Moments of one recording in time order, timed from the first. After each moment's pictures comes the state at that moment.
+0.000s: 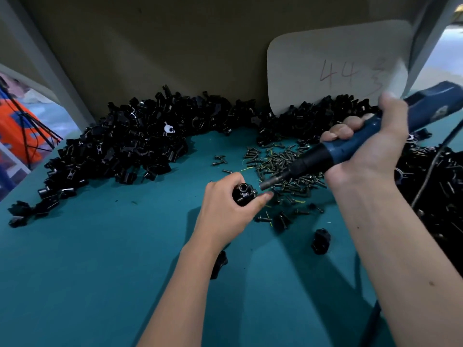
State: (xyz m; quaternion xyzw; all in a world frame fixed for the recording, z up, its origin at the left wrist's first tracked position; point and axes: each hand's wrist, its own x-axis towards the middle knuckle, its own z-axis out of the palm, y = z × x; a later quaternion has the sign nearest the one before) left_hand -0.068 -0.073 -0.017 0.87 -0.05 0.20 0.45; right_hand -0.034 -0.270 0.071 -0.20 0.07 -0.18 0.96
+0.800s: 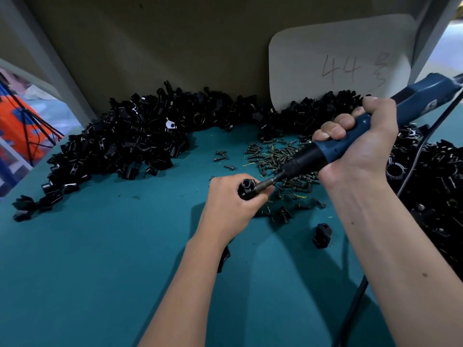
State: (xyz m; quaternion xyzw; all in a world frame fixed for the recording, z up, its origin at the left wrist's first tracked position) left_hand -0.064 -0.077 -0.019 0.86 -0.08 0.20 0.46; right_hand -0.026 -0.253 0.079 -0.26 0.03 -0.12 0.96
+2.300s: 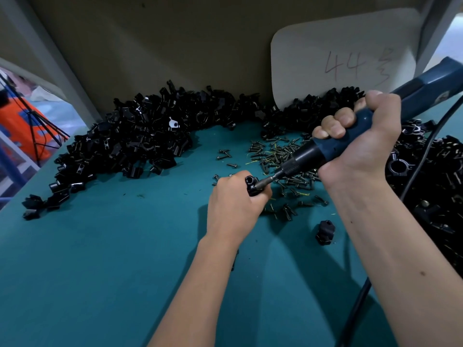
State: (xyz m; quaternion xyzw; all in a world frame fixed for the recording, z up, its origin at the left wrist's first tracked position) left_hand -0.072 -0.090 -0.012 0.91 0.04 0.18 0.36; right_hand -0.033 -0.249 0.078 -0.29 -0.02 -0.14 0.95
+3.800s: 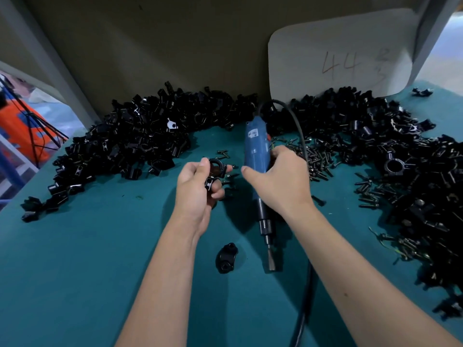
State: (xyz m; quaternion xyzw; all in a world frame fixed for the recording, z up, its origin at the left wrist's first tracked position) left_hand -0.067 -0.047 0.005 0.53 0.11 0.12 0.83; right_hand -0.032 -0.197 0.016 -0.90 0.00 -0.12 0.43
